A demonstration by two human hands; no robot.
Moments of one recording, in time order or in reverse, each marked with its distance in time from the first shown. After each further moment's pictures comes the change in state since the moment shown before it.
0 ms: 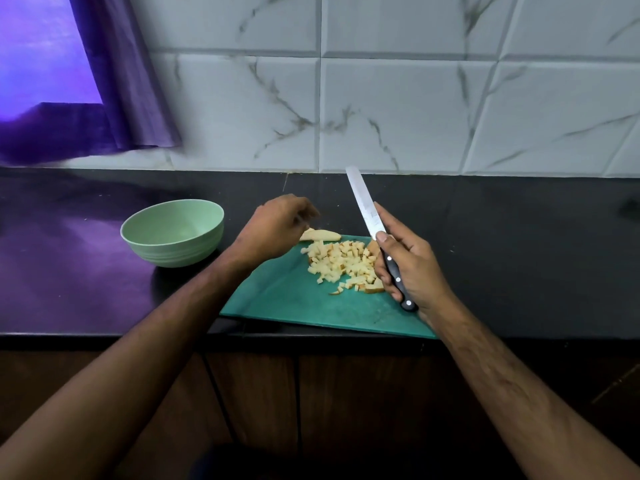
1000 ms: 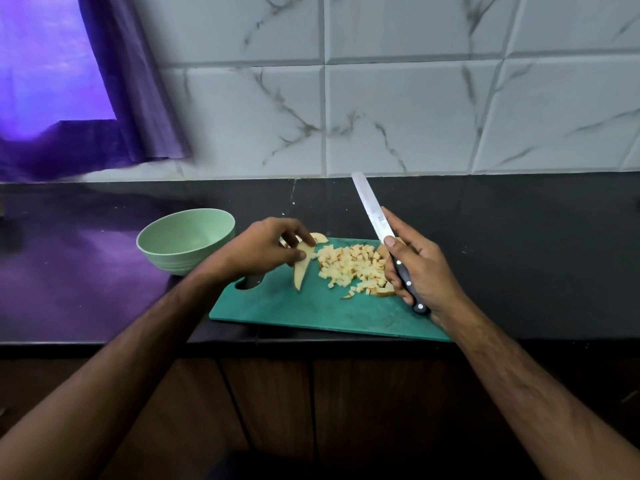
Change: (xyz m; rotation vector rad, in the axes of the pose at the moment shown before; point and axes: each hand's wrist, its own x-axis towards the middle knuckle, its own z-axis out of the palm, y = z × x) left_hand -0.033 -0.011 -0.035 -0.193 -0.254 -0.092; right_hand 0.001 0.001 0.000 -0.039 0.003 0.003
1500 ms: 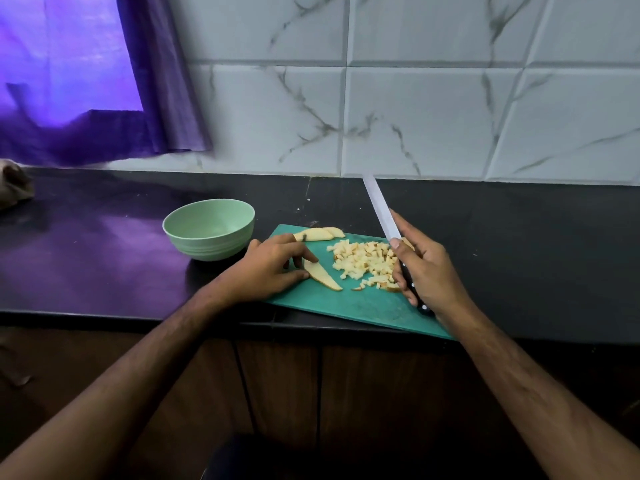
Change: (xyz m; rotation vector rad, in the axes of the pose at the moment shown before) left_hand -0.039 -0.034 0.024 0.278 0.057 0.146; right_hand -0.010 -0.003 0.010 -0.255 0.011 -0.077
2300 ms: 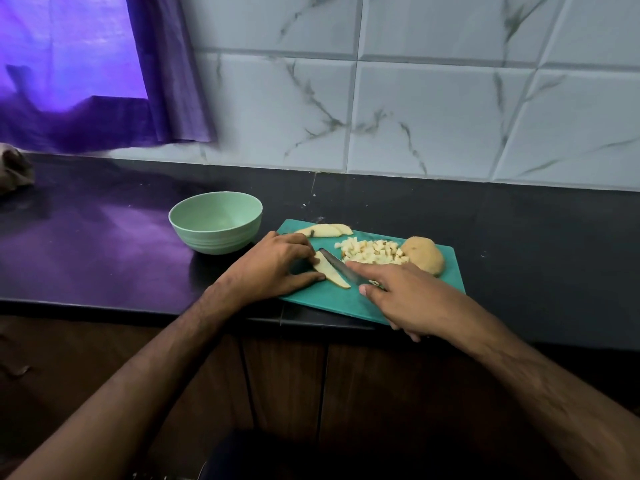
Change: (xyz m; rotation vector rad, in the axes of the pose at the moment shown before) left_hand -0.005 -0.005 0.008 0.112 0.168 0.196; right_hand -0.021 -0.060 0.031 -0.887 -0.525 0.085
